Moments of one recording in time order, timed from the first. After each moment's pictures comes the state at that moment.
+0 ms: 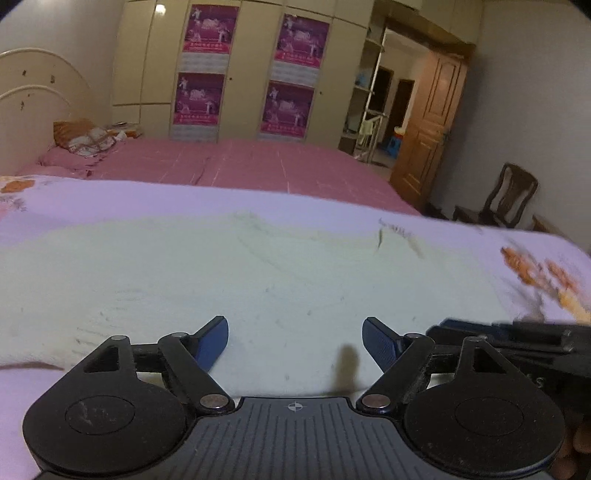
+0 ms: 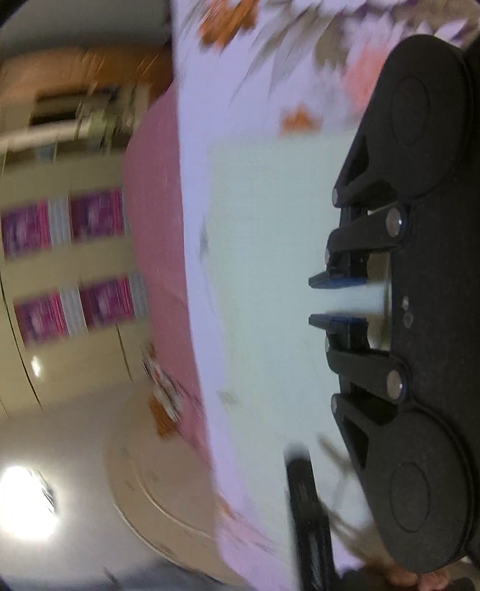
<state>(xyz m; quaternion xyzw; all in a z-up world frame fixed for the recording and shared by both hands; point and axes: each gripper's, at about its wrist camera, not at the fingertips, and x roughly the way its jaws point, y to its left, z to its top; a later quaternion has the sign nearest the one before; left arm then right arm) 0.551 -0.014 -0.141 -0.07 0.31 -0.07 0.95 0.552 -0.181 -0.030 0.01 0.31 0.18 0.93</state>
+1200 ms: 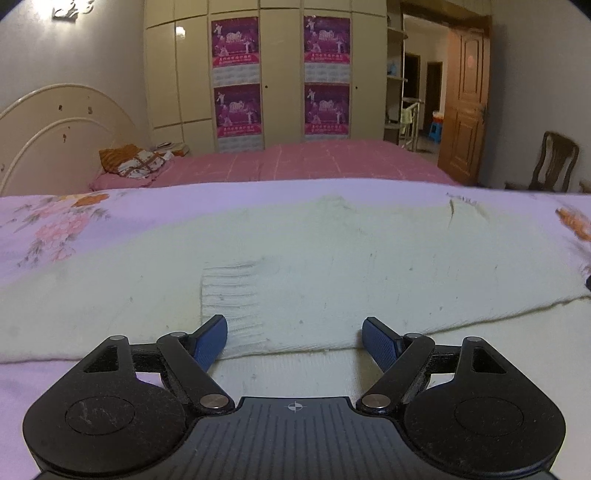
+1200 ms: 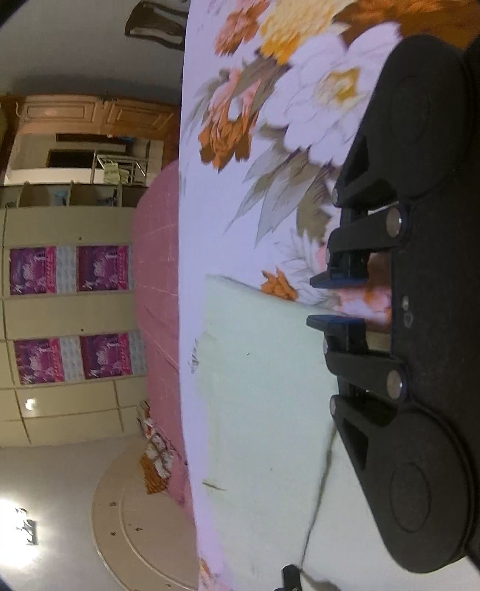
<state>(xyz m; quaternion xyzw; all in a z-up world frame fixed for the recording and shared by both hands) 0.517 0.019 -0.134 0.02 0.31 0.01 0.95 0.531 -0.261 -0.014 0.01 0.30 0.05 0.95</state>
